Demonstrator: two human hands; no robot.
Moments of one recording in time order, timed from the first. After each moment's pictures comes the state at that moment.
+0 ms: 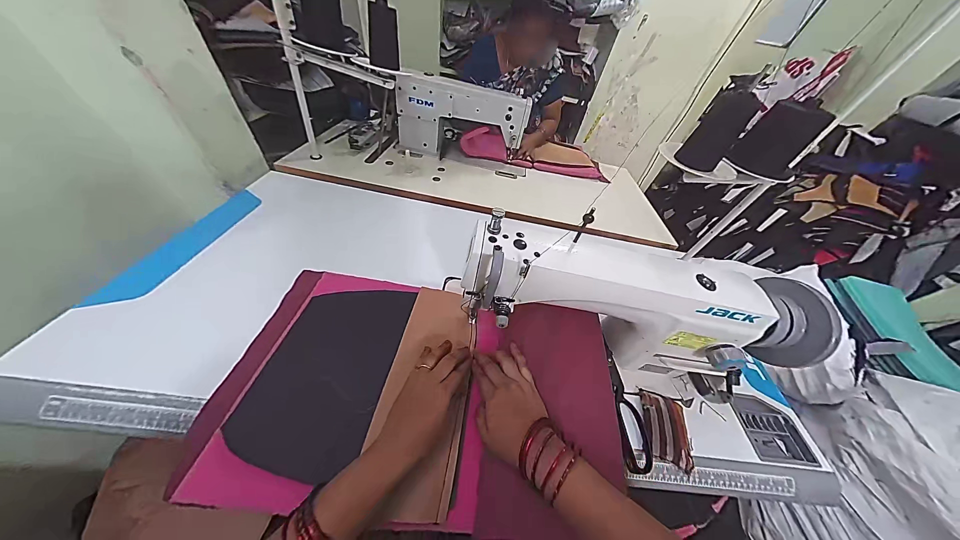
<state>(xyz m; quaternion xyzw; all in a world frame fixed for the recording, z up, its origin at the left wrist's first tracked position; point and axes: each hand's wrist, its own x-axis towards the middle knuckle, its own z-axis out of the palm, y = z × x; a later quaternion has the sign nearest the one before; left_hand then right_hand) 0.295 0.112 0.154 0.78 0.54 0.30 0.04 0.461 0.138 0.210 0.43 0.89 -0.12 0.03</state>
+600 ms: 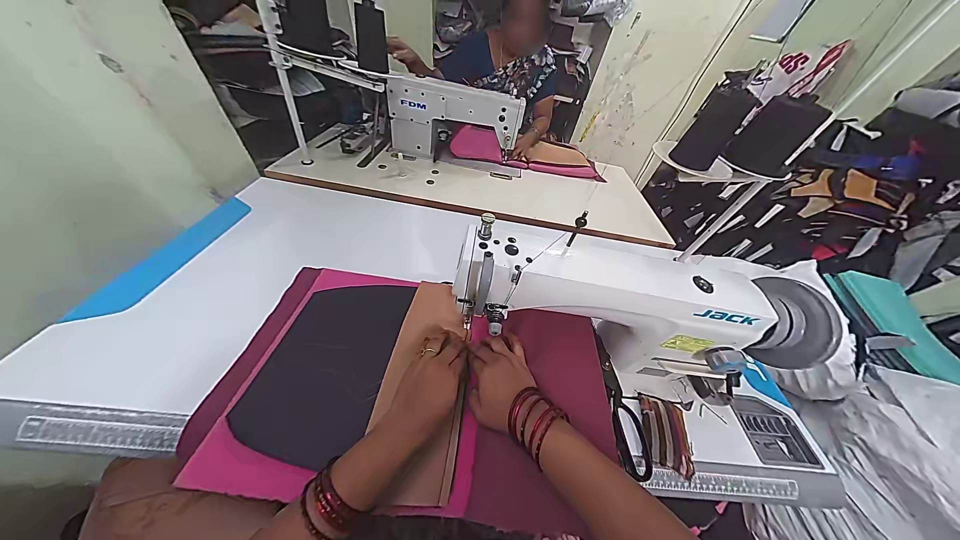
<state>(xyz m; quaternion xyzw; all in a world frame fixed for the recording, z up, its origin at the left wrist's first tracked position) 0.302 0.145 0.175 0.79 0.60 0.15 0.04 0.451 0.181 0.223 0.42 0.89 -0.15 0.10</state>
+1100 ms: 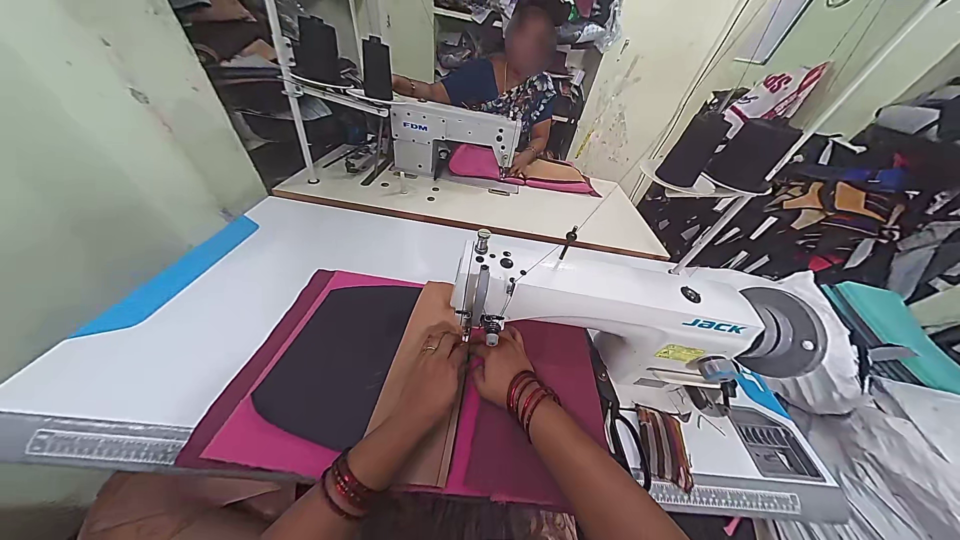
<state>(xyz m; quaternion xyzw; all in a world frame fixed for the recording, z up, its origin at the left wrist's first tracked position) 0.303 0.168 0.179 0.75 0.63 0.17 0.11 0.452 0.216 0.216 0.45 0.88 -0.16 0.02</state>
